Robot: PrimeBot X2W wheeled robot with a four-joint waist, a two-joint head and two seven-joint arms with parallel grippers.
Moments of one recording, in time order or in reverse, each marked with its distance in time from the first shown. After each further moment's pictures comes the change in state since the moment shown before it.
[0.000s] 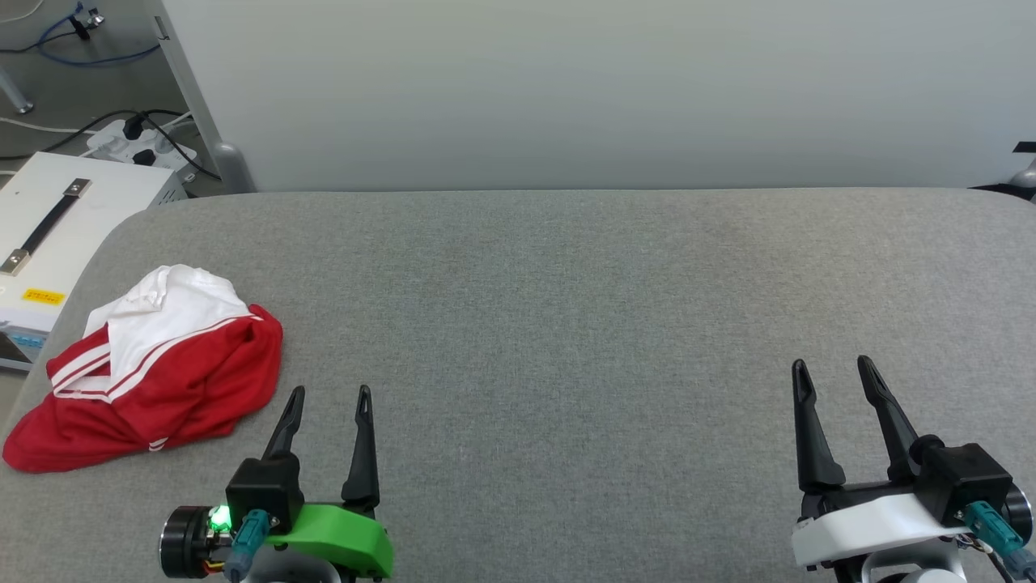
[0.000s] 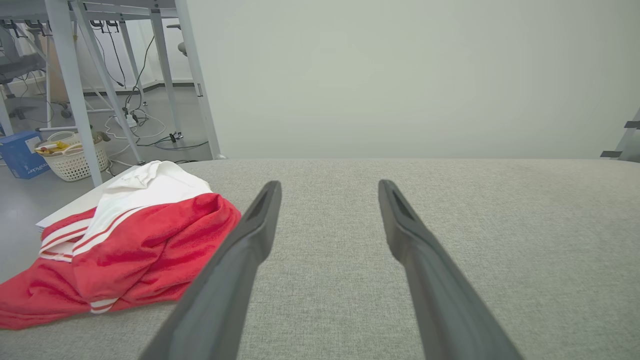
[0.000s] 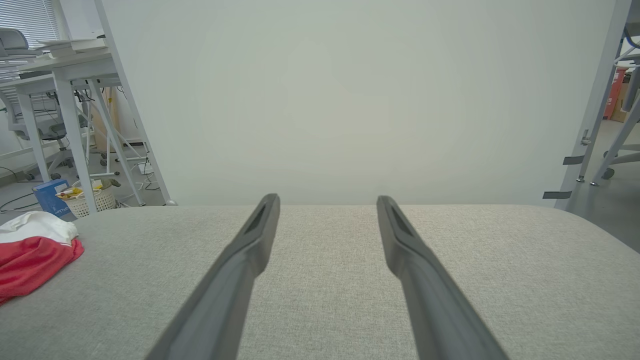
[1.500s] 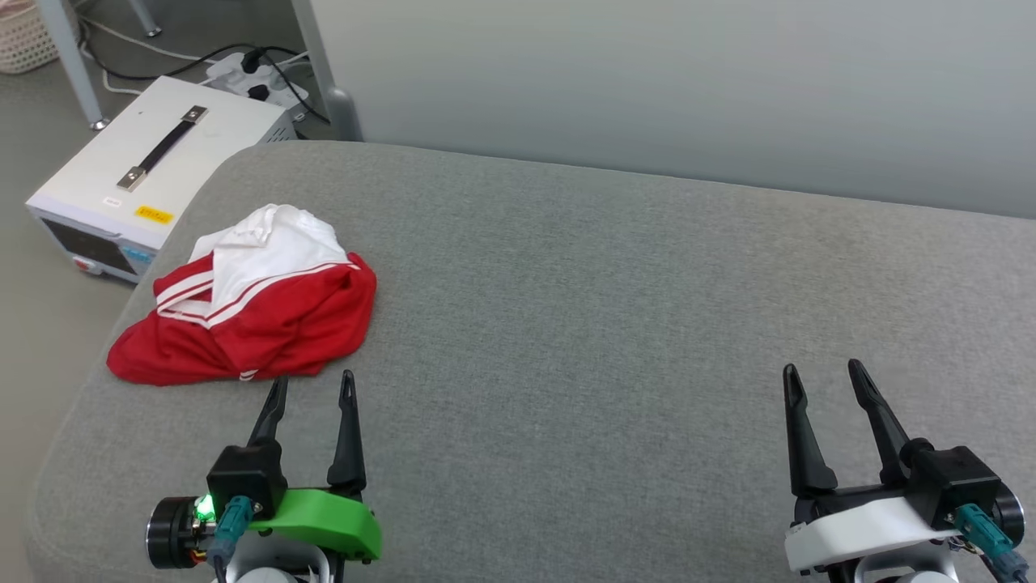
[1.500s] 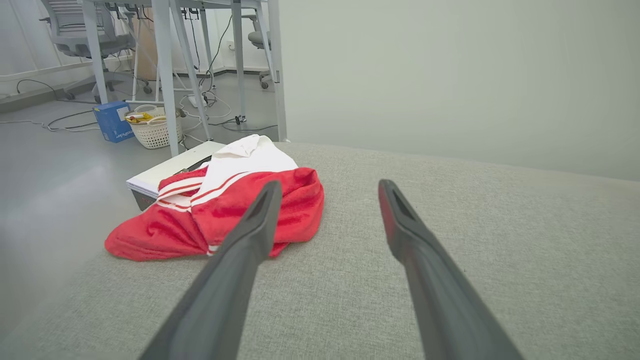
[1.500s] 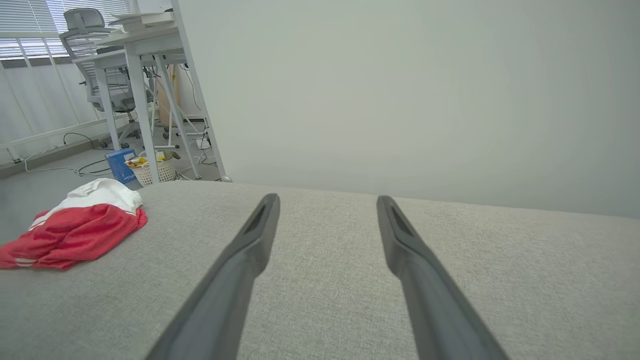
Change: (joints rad) left arm -0.030 -0.002 0.028 0.019 -0.015 0.001 -0.008; right arm 0.003 0.000 0.014 0.010 -0.006 0.000 -0.008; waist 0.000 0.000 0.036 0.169
